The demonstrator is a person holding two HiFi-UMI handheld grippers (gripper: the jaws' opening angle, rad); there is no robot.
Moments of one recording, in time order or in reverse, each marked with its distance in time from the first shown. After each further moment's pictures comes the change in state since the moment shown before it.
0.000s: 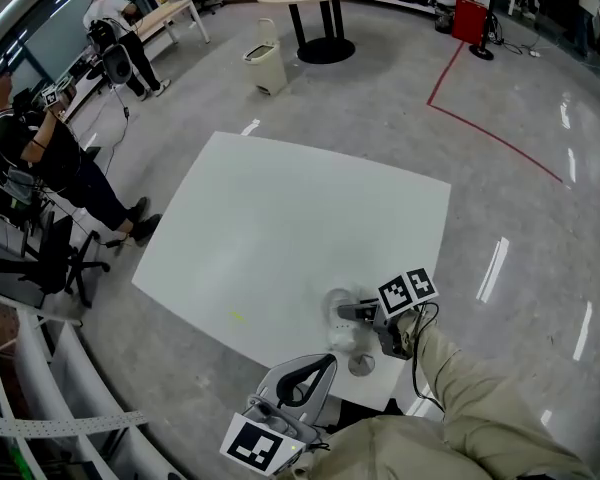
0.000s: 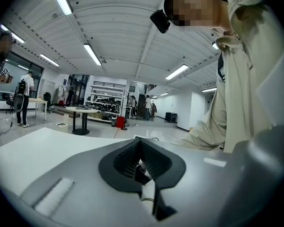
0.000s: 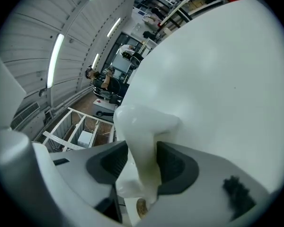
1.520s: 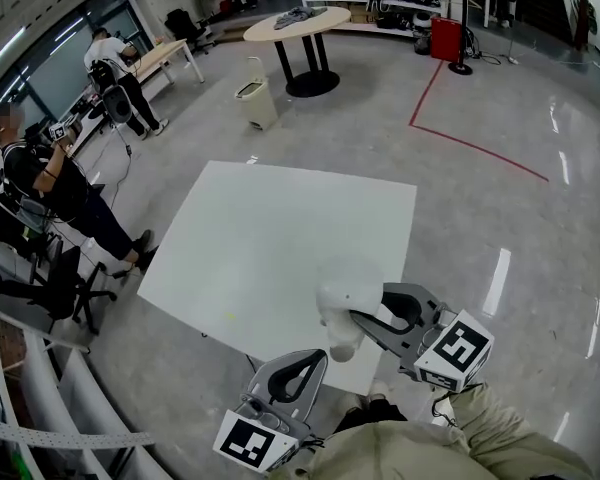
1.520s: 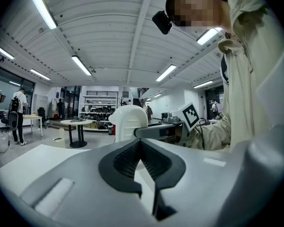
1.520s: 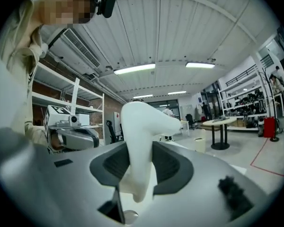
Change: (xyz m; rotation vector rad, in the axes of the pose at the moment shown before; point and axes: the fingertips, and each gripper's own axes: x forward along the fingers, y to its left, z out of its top) left arm -0.012 -0.066 0.028 0.147 -0.053 -0.022; right arm -0.202 0.203 -0.021 -1.039 -0.665 -0.096
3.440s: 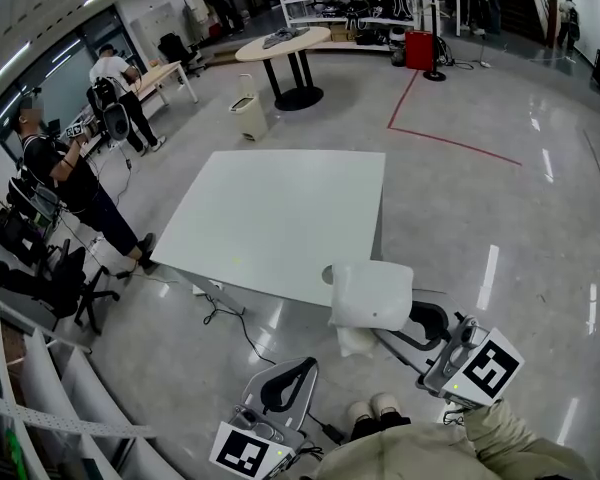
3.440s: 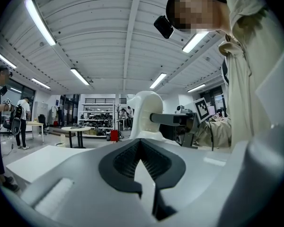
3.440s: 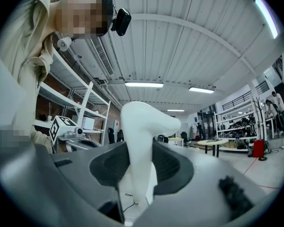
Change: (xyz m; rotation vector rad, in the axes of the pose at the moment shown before) left arm -0.178 -0.152 -0.009 0.042 -0.076 -0.004; right arm -0.150 0.219 0.049 -0.139 -0.150 -0.108
